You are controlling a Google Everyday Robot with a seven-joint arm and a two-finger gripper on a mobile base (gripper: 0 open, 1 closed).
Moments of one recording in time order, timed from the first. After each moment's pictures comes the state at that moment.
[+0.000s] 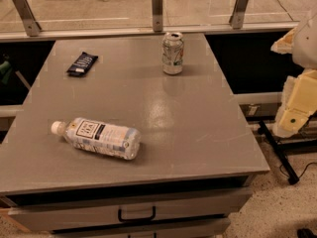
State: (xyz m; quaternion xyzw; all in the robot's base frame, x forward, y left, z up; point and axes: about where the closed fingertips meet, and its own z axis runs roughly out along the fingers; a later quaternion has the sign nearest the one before) arm 0.438 -0.217 0.976 -0.60 0.78 -0.03 0.16
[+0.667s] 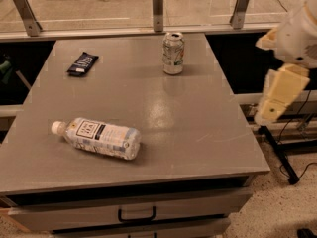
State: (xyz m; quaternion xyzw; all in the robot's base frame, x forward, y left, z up) arm 0.469 -0.201 0.967 -0.61 0.77 -0.02 0.19
